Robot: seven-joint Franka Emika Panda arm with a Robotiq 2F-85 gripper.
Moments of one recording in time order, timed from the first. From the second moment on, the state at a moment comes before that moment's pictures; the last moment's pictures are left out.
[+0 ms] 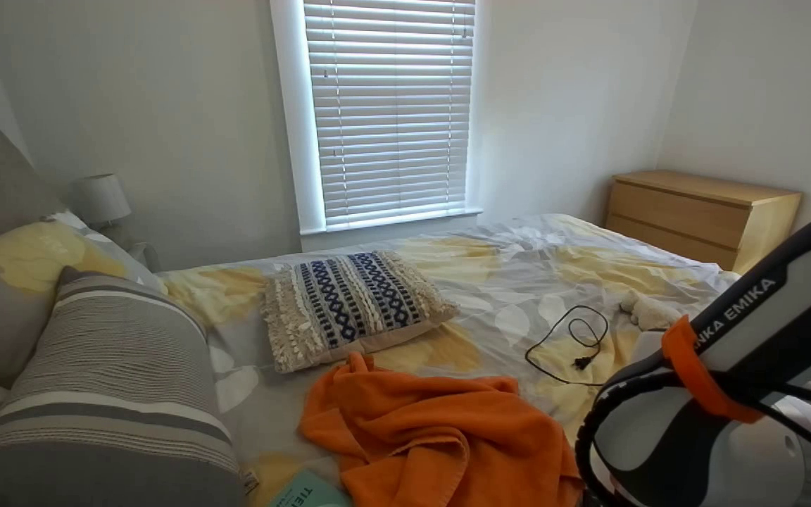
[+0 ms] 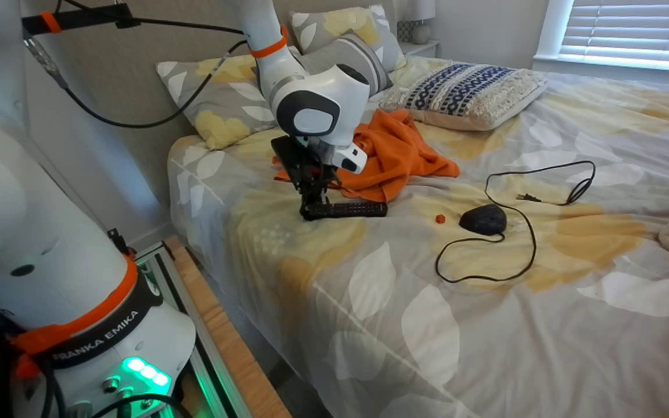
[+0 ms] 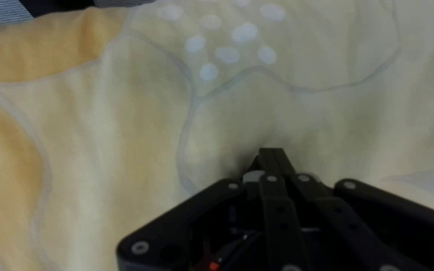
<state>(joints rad) 0.07 0.47 0.17 -2.39 0.52 2.53 -0.10</state>
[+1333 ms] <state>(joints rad) 0.00 0.56 0.21 -2.35 0.52 2.52 -0.20</state>
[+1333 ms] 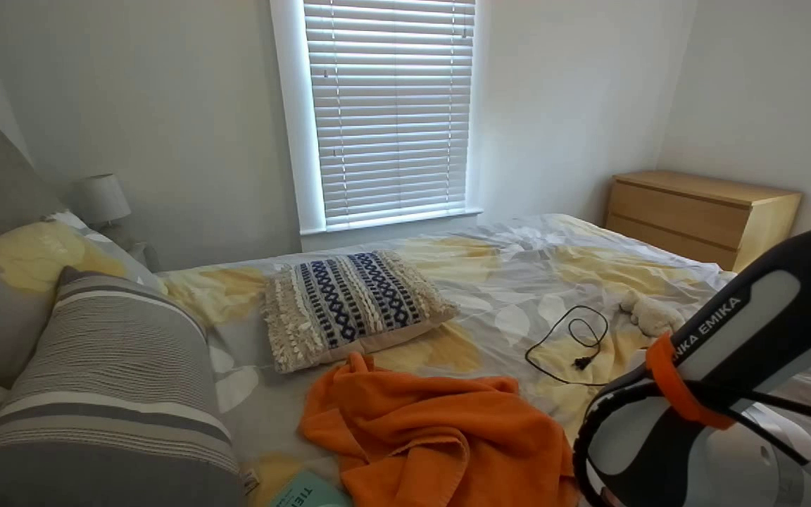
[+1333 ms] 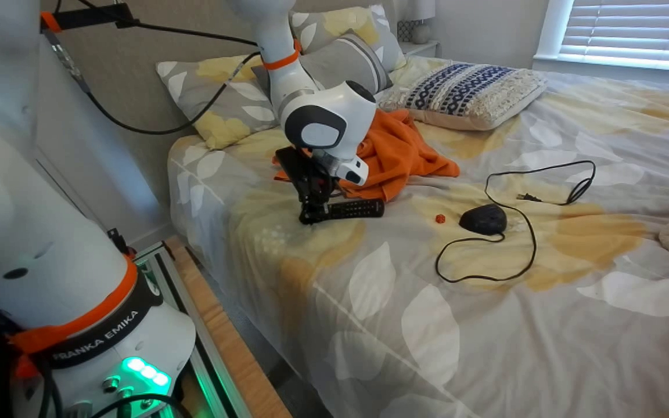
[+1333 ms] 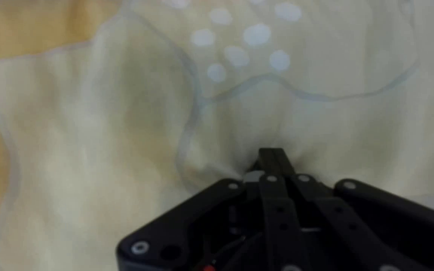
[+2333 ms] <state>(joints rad) -0.01 0.48 0.22 -2.36 0.47 2.45 -0.19</state>
